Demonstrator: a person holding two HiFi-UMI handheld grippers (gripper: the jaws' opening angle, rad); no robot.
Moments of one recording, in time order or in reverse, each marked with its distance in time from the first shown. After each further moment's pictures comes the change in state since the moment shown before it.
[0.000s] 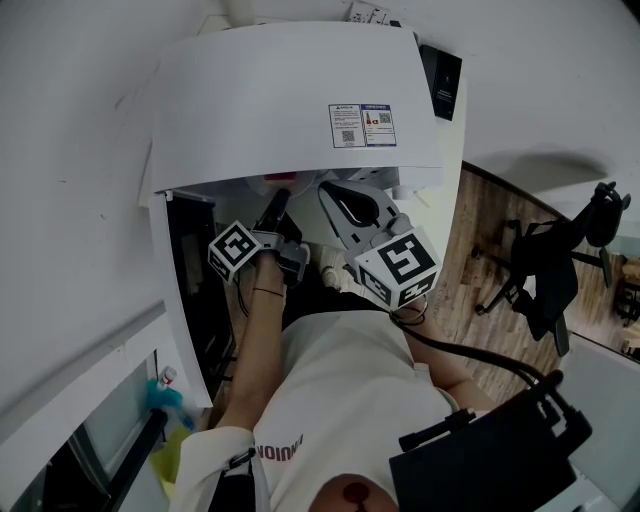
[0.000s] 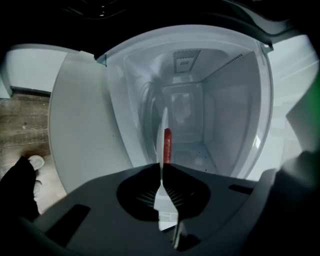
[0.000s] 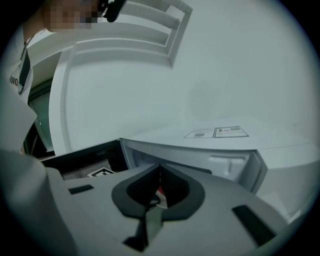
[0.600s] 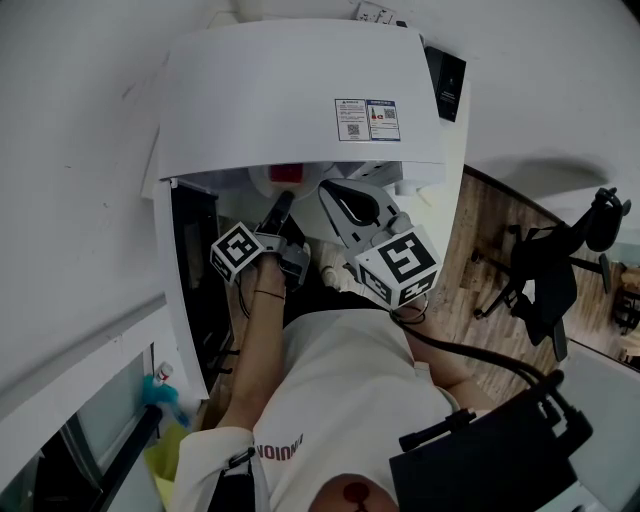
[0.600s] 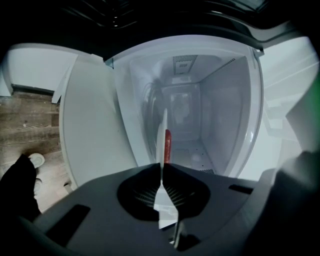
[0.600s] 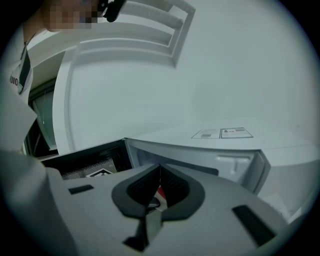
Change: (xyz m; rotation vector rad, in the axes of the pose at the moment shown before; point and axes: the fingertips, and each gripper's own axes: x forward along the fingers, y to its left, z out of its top) left arm -0.014 0.001 -0.010 -0.008 0.008 -0.017; right arm -0.003 0.012 0.000 -0.020 -0.003 0.024
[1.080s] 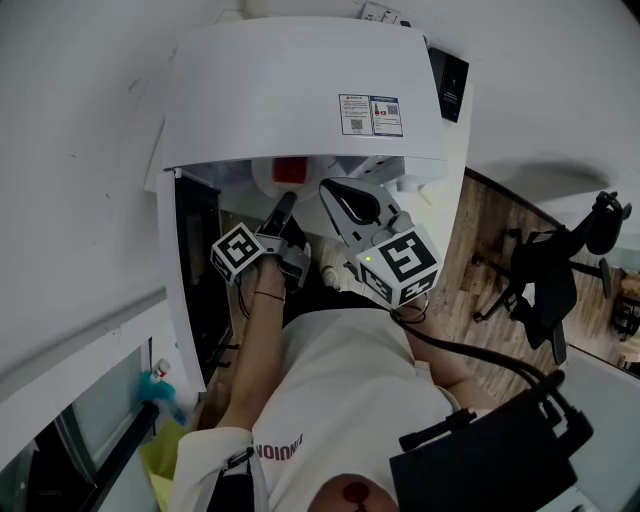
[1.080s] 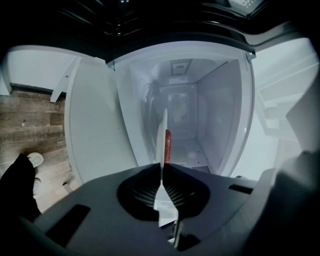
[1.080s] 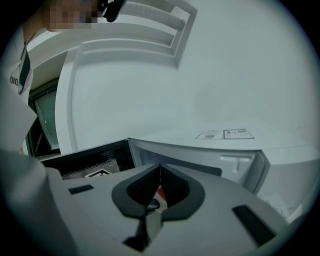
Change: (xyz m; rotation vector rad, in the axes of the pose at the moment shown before) left arm -0.011 -0.005 -0.007 0.006 0.008 -0.031; right arm -0.004 0.009 0.000 -0.014 -0.004 0.014
